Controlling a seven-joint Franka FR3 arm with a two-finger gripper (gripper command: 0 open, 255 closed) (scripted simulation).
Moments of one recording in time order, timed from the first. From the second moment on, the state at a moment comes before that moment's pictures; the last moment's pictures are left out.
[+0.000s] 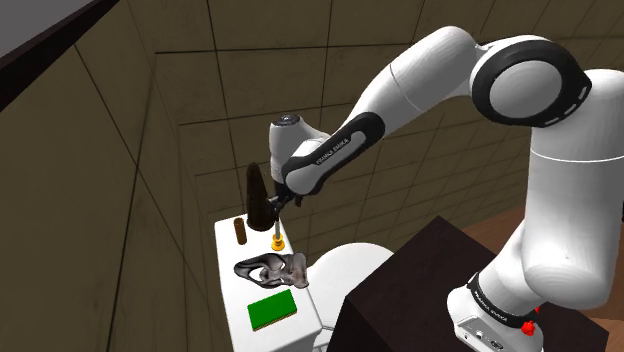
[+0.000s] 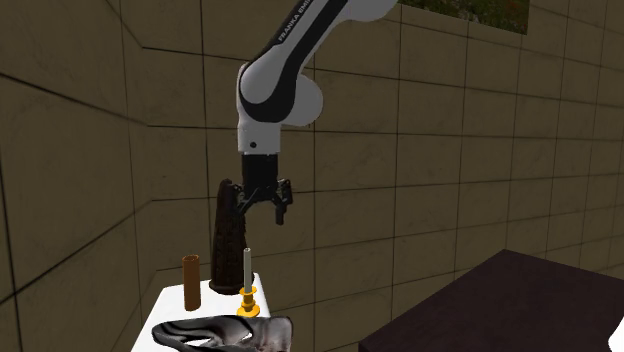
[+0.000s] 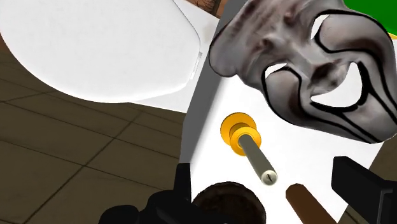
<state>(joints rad) 0.21 0.45 0.21 -2.03 -0.15 2.46 0.42</state>
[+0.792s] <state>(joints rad) 0.26 0.66 0.18 -1.89 -0.20 2.53 0.46</state>
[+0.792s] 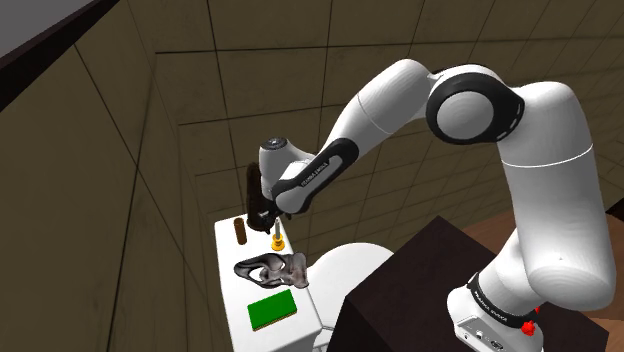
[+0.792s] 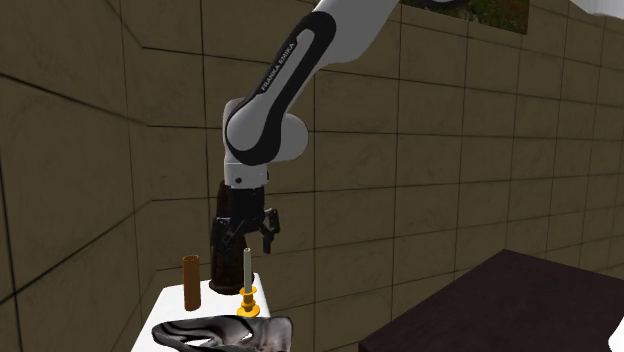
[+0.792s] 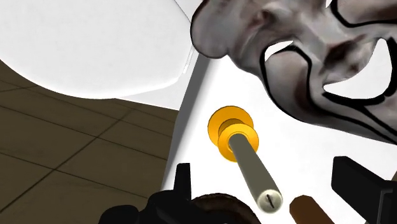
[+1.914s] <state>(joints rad) 0.25 0.60 0.19 -1.91 -0.18 2.49 0.45</state>
